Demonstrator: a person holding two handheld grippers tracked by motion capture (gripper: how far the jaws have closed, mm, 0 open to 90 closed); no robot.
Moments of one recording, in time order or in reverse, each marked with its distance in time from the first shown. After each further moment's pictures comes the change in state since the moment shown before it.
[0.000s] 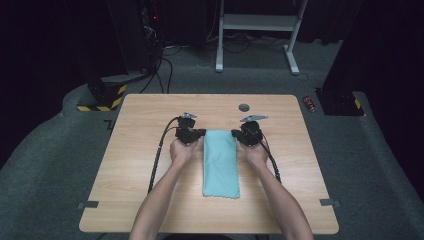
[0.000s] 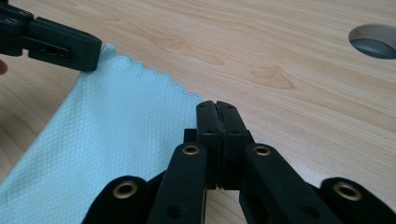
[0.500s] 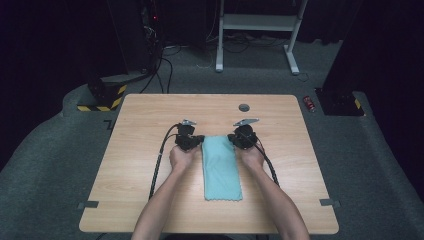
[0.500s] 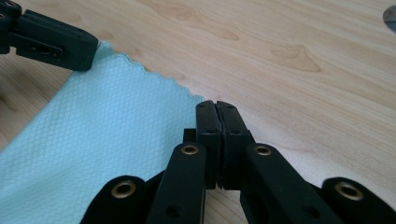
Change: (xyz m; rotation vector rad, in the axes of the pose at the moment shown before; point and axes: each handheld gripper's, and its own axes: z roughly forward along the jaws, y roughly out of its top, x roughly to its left) left arm 0.000 -0.021 0.006 0.026 0.032 -0.008; right arm 0.011 -0.007 0.018 0.059 -0.014 -0.046
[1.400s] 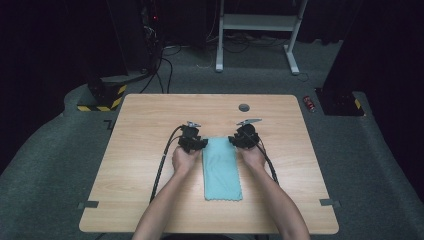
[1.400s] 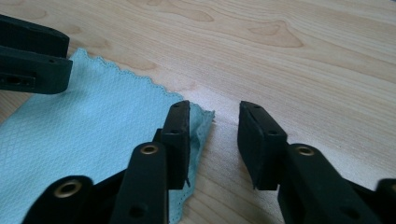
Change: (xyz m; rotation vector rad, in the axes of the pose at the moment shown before) left arm -0.011 -0.006 0.013 0.039 0.115 0.024; right arm -0.013 -0.007 0.011 0.037 -0.027 0.071
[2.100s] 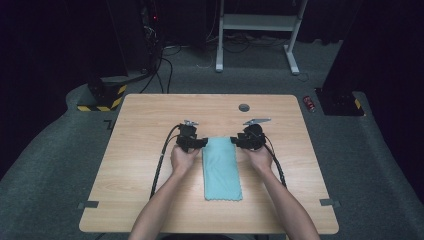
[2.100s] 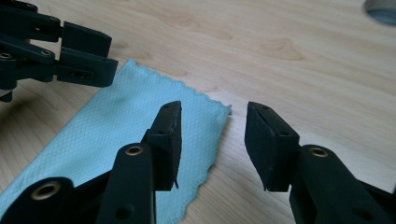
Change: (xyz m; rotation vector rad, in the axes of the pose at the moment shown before) left arm 0.005 0.003 -0.009 -0.010 0.006 -0.030; right arm -0.001 0.001 -0.035 -0.027 0.090 0.011
